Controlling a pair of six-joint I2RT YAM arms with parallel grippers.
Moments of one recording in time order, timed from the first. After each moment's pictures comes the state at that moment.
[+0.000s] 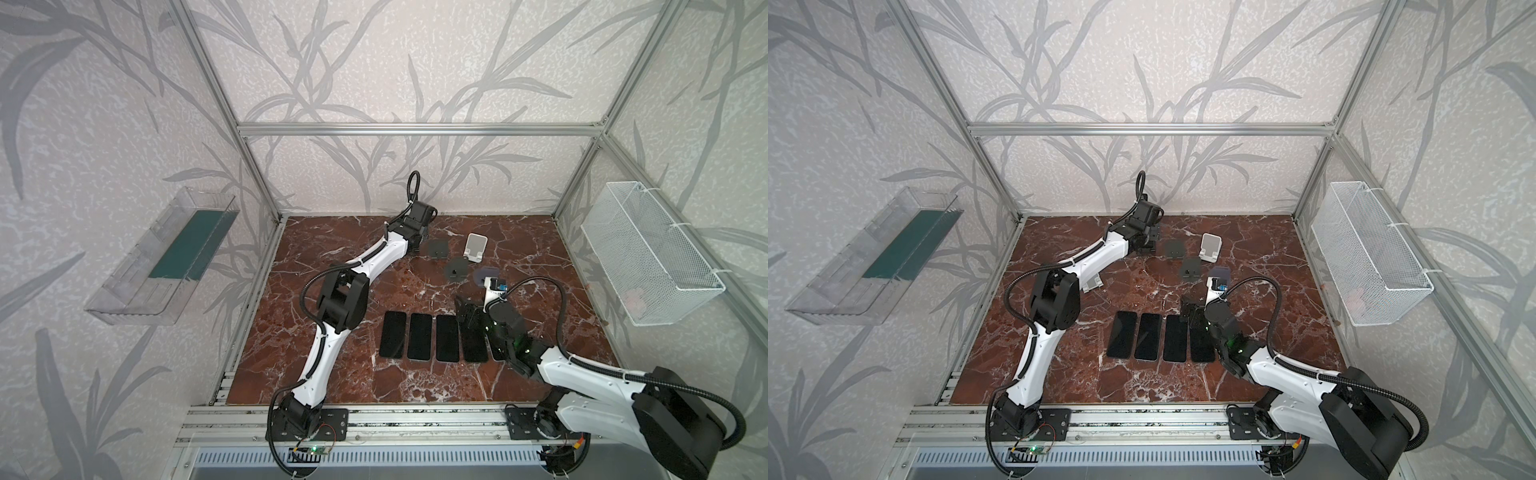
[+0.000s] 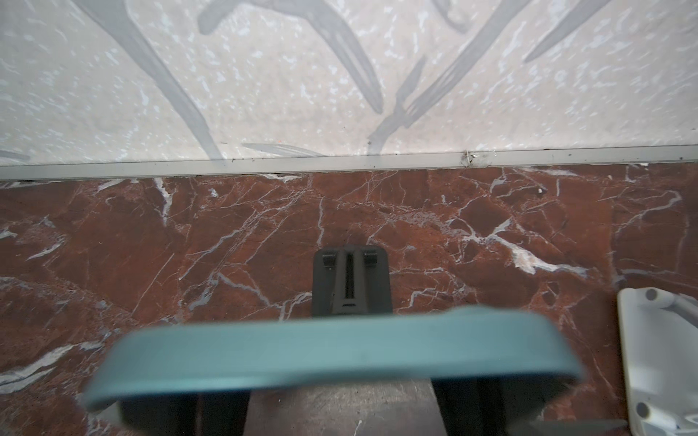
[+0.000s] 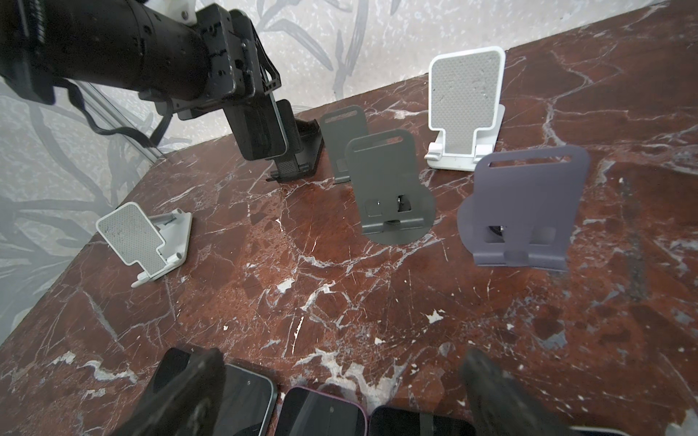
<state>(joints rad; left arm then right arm) -0.56 2.33 2.07 -0.43 -0.46 -0.33 0.69 1.12 0.33 0.41 0.33 0.54</state>
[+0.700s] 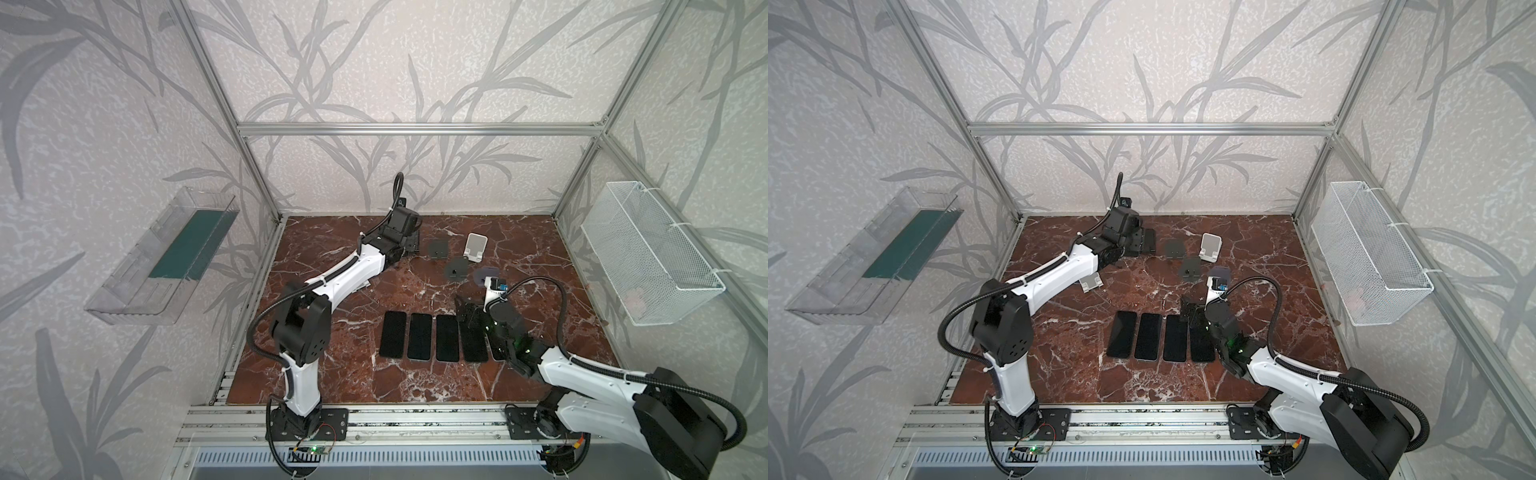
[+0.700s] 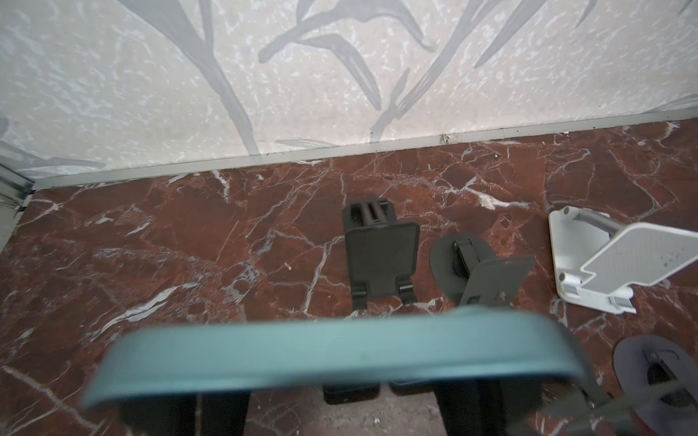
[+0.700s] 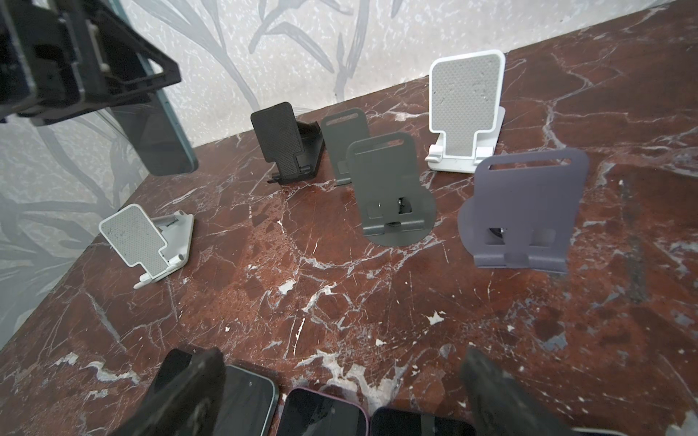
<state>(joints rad) -0.57 1.83 1.54 -0.36 -0.41 -0.25 0.69 1.12 0.33 0.41 0.33 0.54</state>
